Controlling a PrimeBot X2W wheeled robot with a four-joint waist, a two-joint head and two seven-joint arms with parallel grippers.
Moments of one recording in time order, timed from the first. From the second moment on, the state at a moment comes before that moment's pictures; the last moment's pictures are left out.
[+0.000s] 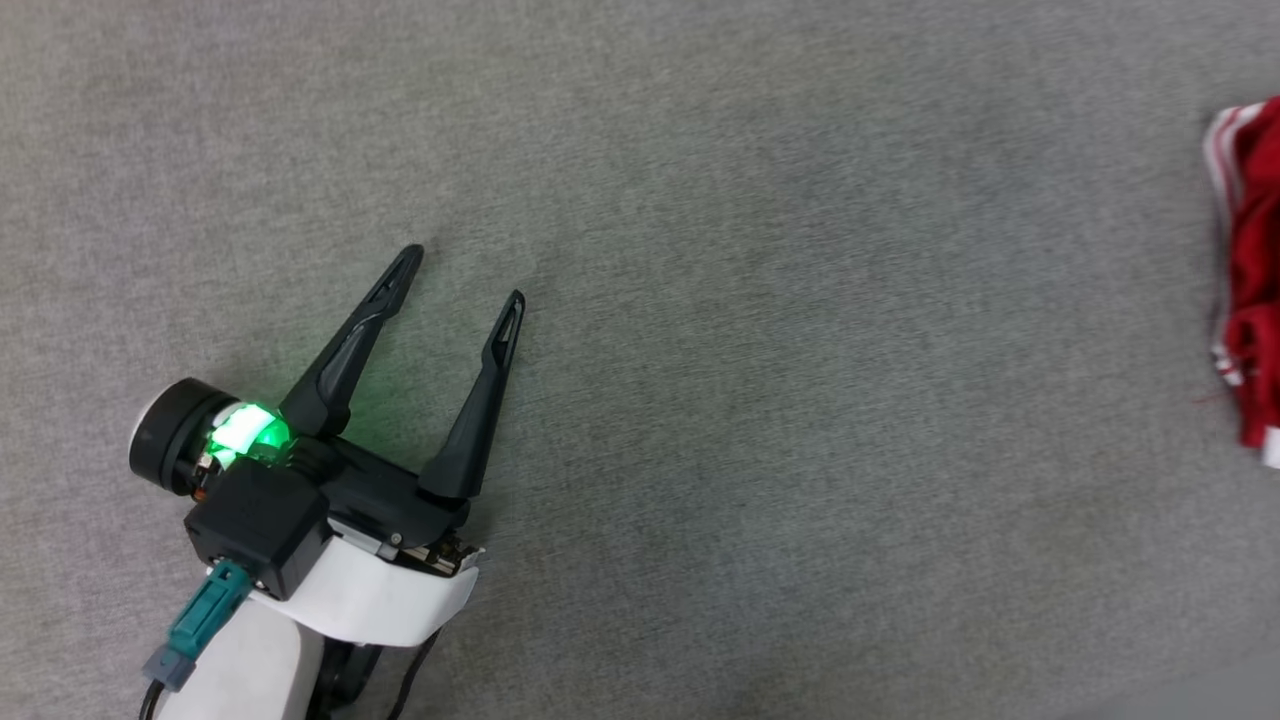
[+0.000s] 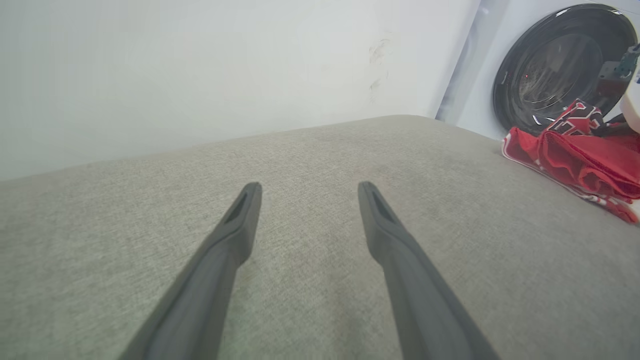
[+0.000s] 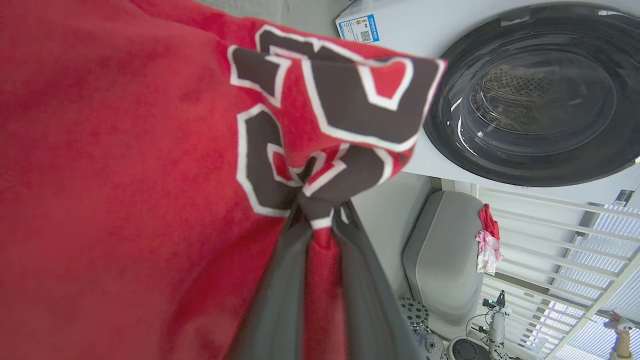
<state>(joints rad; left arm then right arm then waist) -0.23 0.32 -0.26 -0.24 -0.21 -0.13 -0.26 -0.62 -0.74 0.04 0.46 -0.09 0.13 0.48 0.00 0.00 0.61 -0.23</state>
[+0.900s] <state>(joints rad) -0.15 0.22 -0.13 -0.15 -0.22 -0.13 -0.26 -0.71 -0.58 -0.09 0.40 -0.16 0.13 0.28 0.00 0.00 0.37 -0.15</state>
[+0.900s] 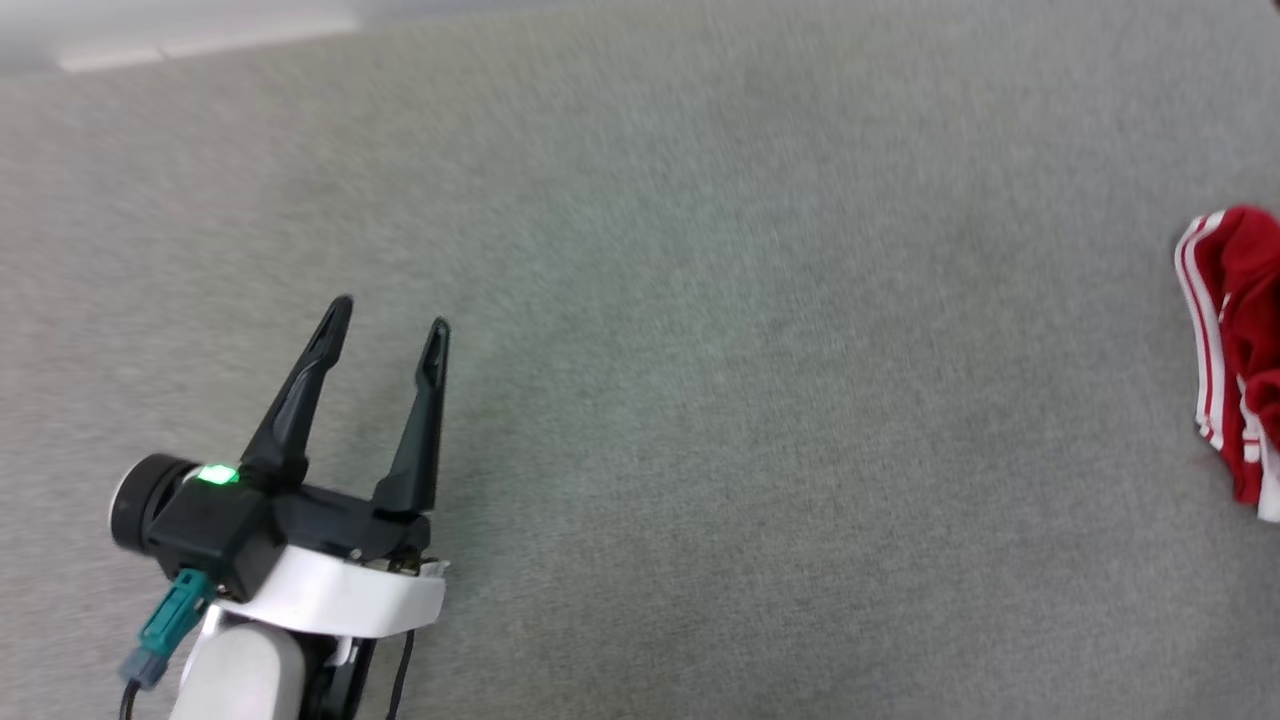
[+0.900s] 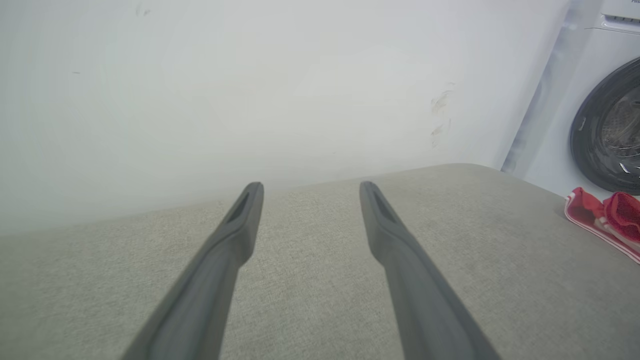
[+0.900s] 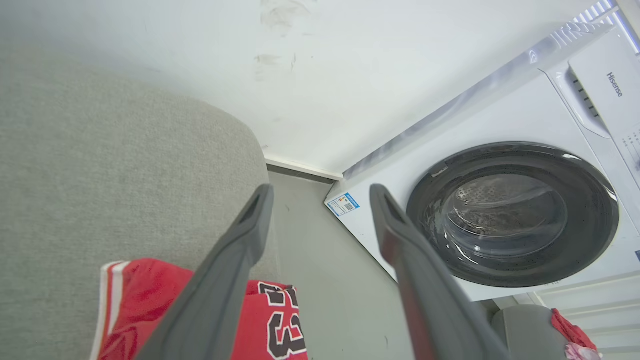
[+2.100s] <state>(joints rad) 0.08 0.08 0.08 -0.06 -0.14 -0.12 -0.26 -0.04 -0.05 -0.05 0.06 0.16 0.13 -0.25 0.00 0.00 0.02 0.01</state>
